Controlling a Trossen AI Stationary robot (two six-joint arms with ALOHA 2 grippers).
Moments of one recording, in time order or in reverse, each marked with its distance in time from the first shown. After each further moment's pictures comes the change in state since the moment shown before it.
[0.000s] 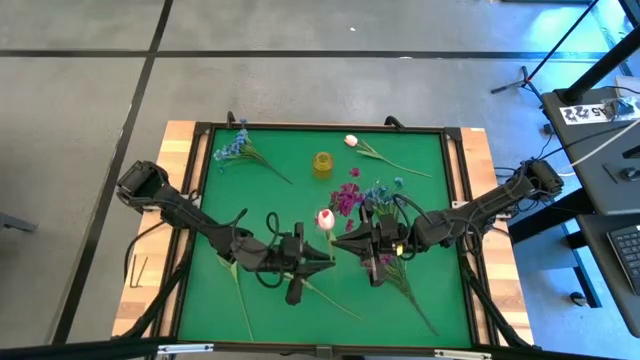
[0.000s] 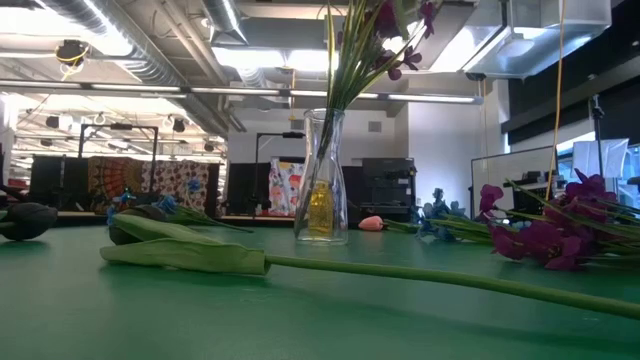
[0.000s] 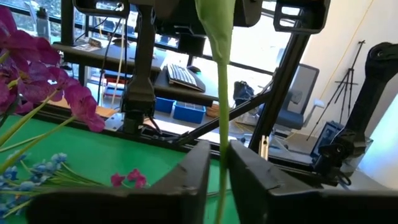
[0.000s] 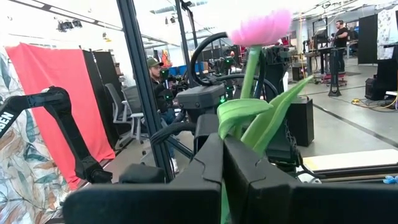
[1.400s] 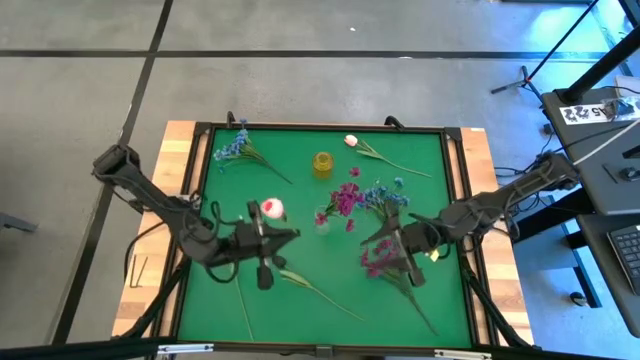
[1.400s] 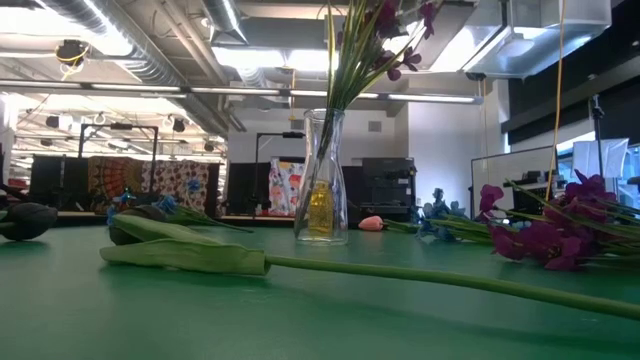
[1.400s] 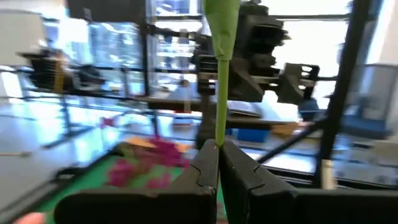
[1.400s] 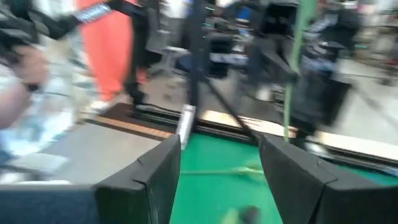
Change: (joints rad) left arm -0.134 -0.319 -0.001 -0.235 -0.409 0.288; right arm 0.034 -0.265 0.001 -0.525 -0.172 -0.159
